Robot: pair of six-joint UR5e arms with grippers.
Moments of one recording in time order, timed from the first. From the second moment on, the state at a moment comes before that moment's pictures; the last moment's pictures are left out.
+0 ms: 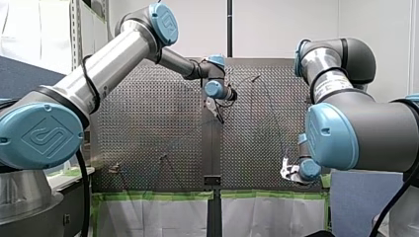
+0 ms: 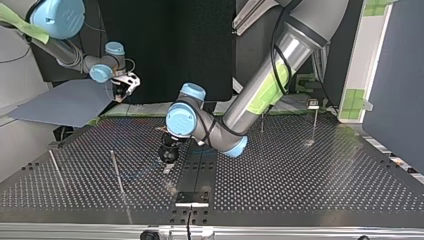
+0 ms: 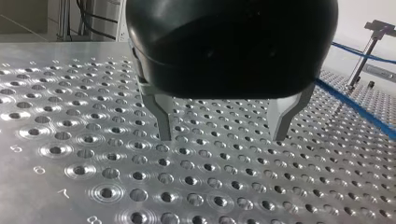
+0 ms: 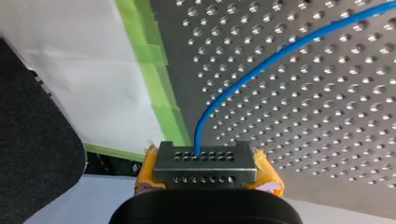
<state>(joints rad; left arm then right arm) -0.58 -2.34 -0.92 -3.00 -1.70 -2.21 1.68 -0.56 1.56 -0.57 1.56 1.66</state>
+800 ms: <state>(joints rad) -0.57 -2.34 -0.92 -3.07 -1.70 -2.17 1.66 -0.47 1.53 -0.63 1.56 1.66</state>
